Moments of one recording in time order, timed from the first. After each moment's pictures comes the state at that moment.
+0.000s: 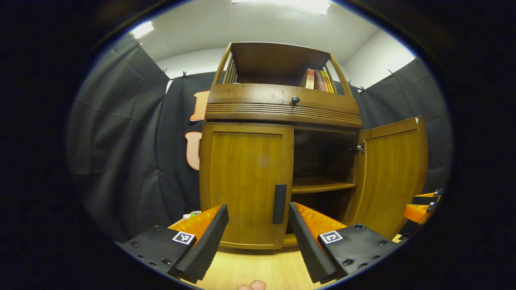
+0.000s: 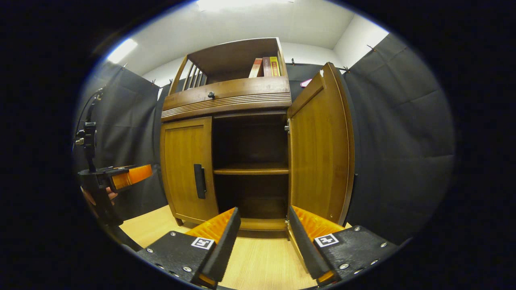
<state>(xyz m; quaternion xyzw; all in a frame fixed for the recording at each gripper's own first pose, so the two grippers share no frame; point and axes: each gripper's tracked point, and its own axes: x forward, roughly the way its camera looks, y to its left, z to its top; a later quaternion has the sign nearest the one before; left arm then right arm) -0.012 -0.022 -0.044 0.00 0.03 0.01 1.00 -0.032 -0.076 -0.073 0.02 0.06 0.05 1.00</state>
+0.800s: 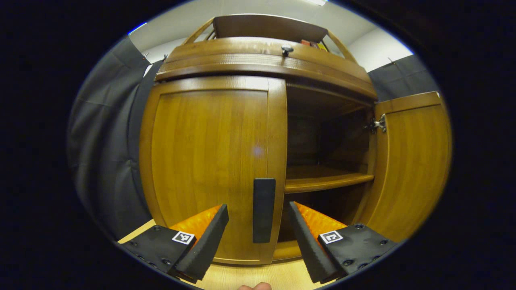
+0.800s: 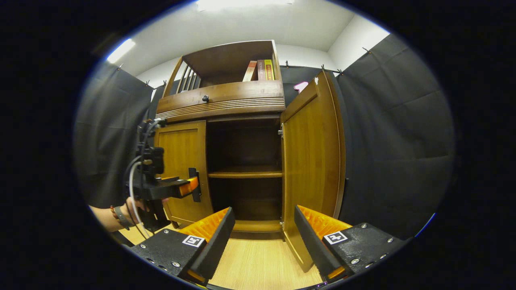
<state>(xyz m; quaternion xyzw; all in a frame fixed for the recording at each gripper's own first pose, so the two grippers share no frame) 0.152 -0.058 -0.138 0.00 0.10 -0.02 1.00 -0.040 -0.081 -0.057 0.02 0.05 0.03 1.00</state>
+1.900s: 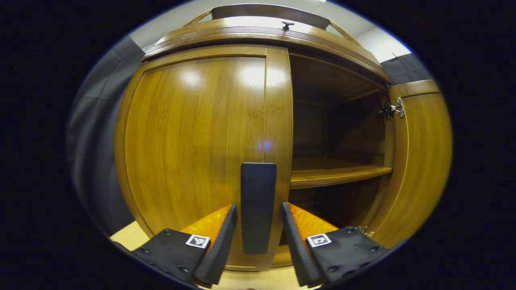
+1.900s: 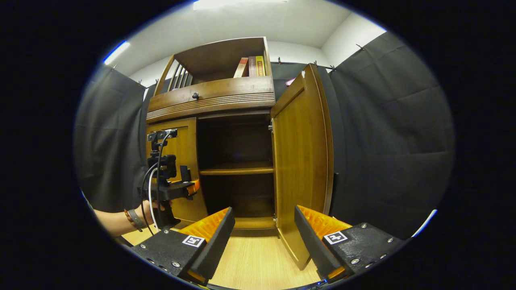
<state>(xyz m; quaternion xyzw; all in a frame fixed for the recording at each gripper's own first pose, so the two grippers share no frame) 0.187 -0.080 -0.170 -0.01 0.11 -0.02 0.99 -0.037 -0.099 -0.065 0.02 0.07 0.01 1.00</state>
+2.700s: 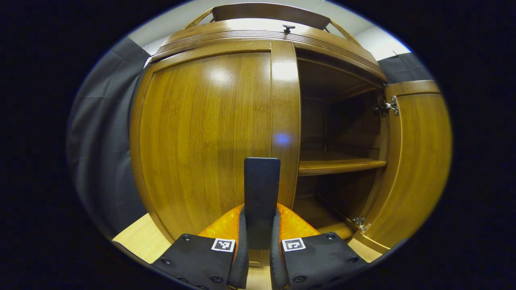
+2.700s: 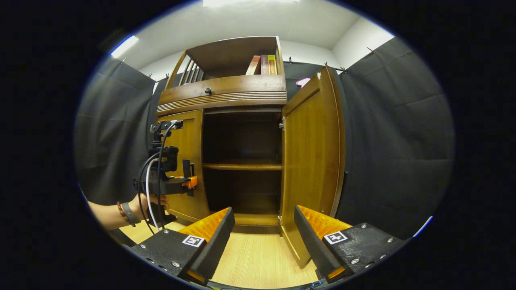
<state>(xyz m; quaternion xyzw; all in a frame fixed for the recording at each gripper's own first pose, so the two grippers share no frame) 0.133 -0.060 -0.162 0.01 0.13 -0.01 0.99 -0.046 -0.075 -0.069 0.01 0.07 0.04 1.00</state>
